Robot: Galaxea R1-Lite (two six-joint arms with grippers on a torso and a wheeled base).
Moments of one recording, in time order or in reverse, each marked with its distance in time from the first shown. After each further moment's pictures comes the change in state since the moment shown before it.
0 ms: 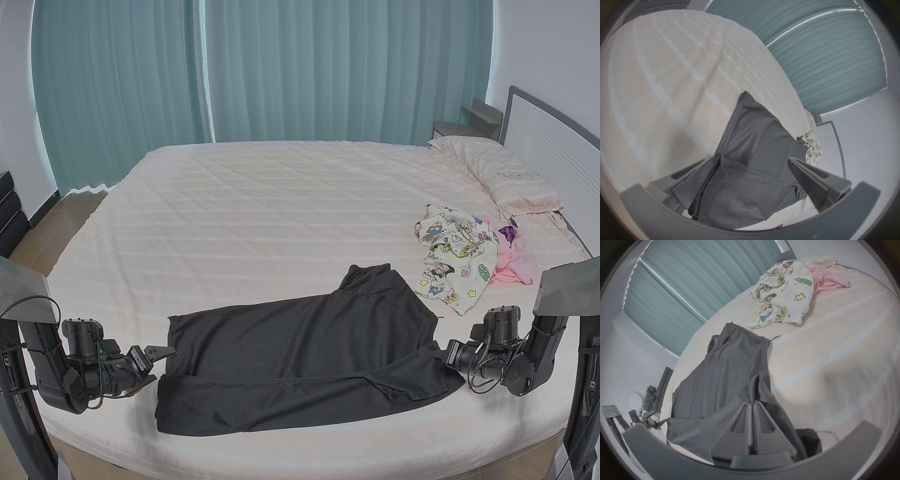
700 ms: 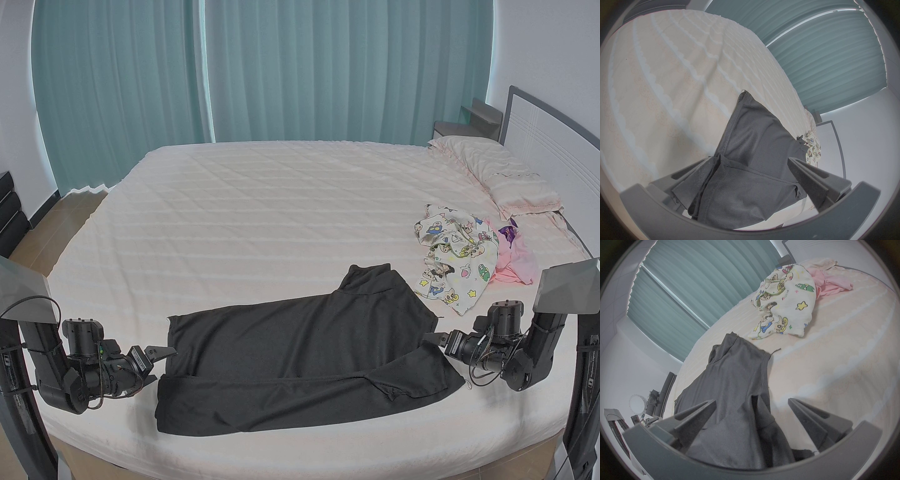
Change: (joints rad) left arm -0.001 0.001 0.000 0.000 0.000 0.001; right arm -0.046 0.034 -0.050 -0.055 0.032 0.006
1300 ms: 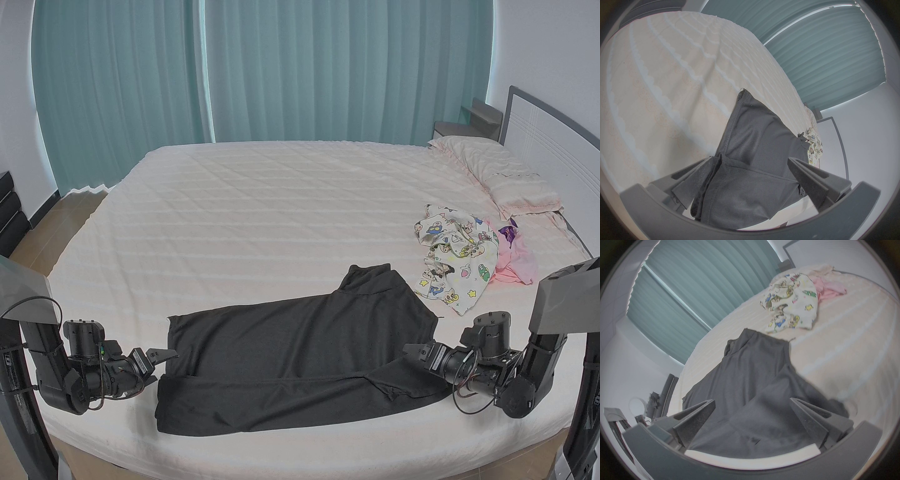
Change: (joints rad) left arm -0.002 0.009 0.002 -0.001 0.000 0.042; right arm 0.266 -0.146 0.180 -0.056 -0.246 0.177
